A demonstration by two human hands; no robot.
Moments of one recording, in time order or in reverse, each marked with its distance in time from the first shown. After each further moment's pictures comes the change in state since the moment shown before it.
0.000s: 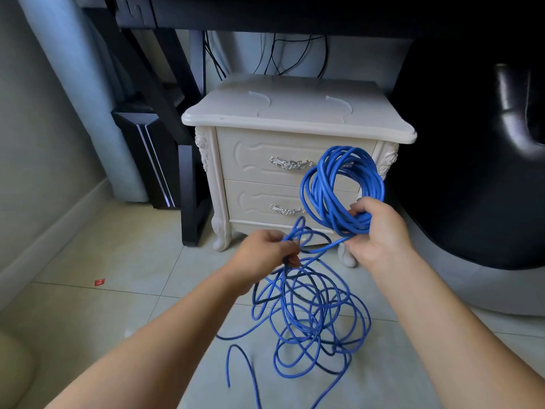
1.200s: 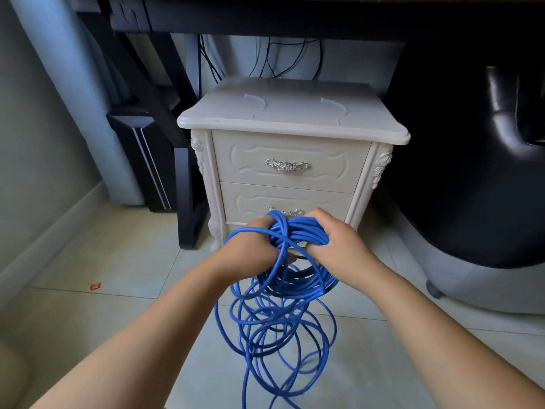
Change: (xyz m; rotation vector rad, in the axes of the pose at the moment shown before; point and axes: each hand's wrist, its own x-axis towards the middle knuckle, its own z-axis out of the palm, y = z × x) left_hand -0.013 0.022 -0.021 0.210 -0.088 0.171; right_hand -0.023 0.020 -0.010 -1.311 -0.490 -0.467
